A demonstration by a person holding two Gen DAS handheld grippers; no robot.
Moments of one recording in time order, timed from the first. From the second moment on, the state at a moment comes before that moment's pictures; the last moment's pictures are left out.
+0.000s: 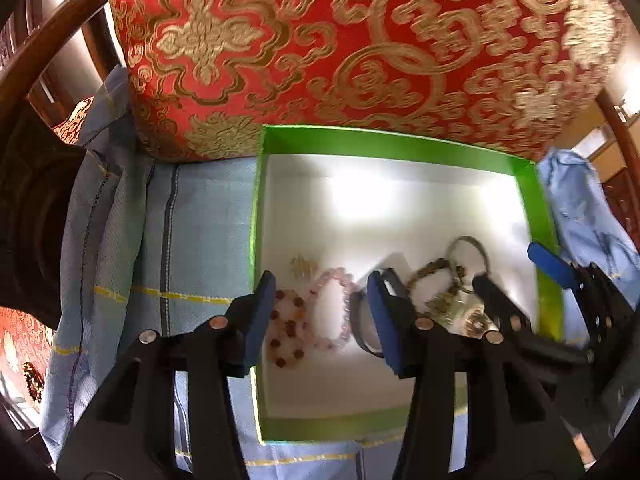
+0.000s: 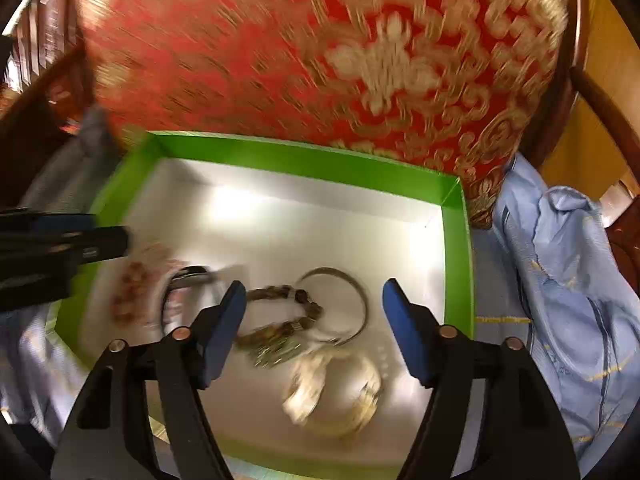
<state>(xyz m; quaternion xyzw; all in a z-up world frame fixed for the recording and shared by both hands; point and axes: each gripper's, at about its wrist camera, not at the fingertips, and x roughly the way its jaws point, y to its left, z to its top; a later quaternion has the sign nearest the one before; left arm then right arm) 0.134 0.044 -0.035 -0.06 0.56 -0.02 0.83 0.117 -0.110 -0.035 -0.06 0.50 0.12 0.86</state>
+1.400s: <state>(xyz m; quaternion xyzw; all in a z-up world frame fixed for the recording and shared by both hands) 0.054 0.018 -0.113 -0.04 0.66 -0.05 0.75 -0.034 -0.115 -0.077 -0.07 0.56 0.22 0.79</state>
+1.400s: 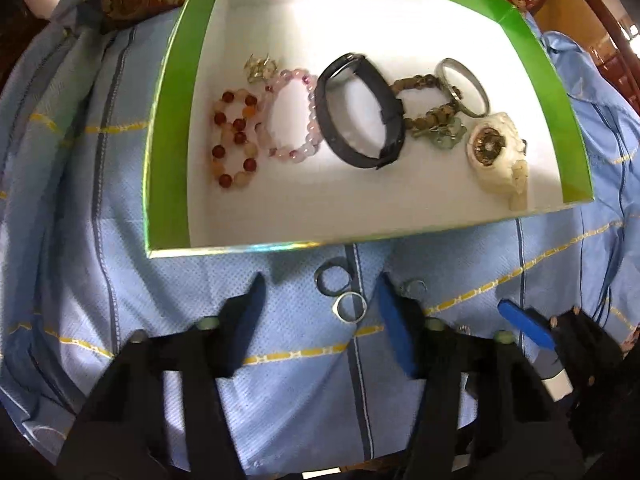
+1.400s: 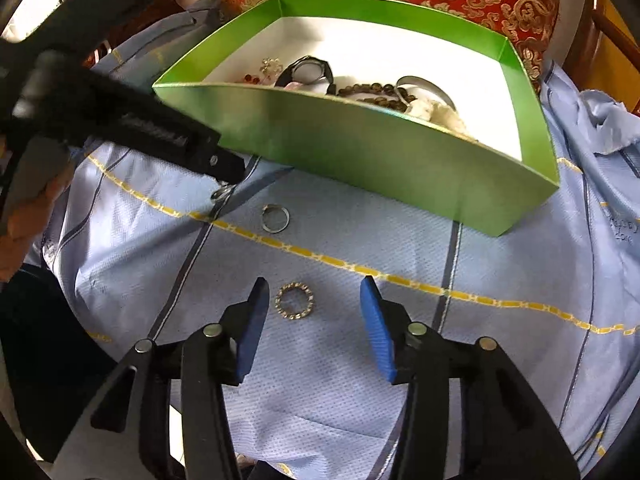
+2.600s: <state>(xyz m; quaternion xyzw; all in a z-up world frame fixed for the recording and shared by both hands) 0.054 0.000 -0.116 0.01 0.64 -0.05 0.77 -0.053 -0.124 -0.085 -0.08 0.57 0.20 0.80</state>
